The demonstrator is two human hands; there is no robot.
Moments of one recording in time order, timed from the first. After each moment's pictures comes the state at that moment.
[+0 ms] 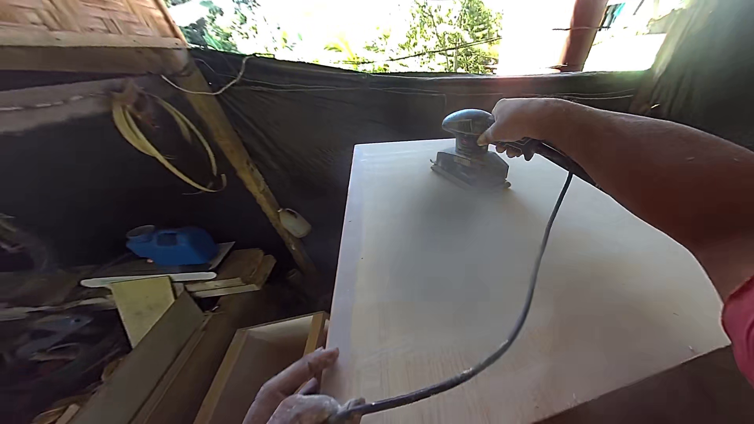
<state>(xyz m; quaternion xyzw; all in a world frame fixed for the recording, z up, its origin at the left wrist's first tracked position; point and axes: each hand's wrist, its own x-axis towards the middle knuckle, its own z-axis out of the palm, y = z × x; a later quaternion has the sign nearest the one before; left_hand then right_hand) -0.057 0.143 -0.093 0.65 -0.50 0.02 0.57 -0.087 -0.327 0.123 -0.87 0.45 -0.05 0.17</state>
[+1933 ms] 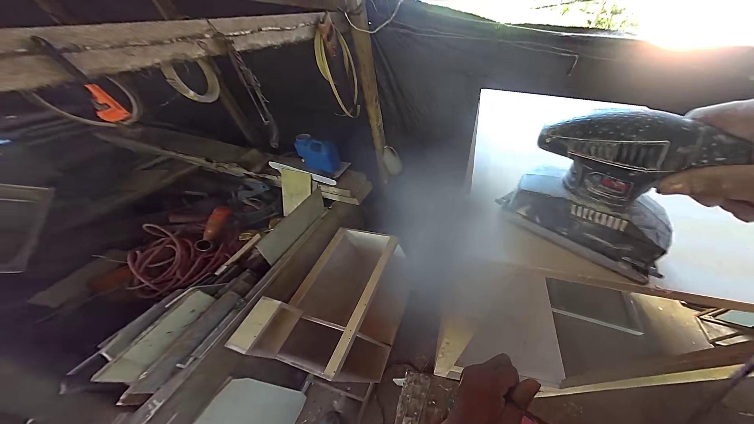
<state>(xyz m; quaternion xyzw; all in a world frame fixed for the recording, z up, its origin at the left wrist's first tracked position) -0.202 0.168 -0.265 0.68 -0.52 -0.10 0.51 -0.252 -0.103 0.100 -0.98 0.15 -0.05 0.13</state>
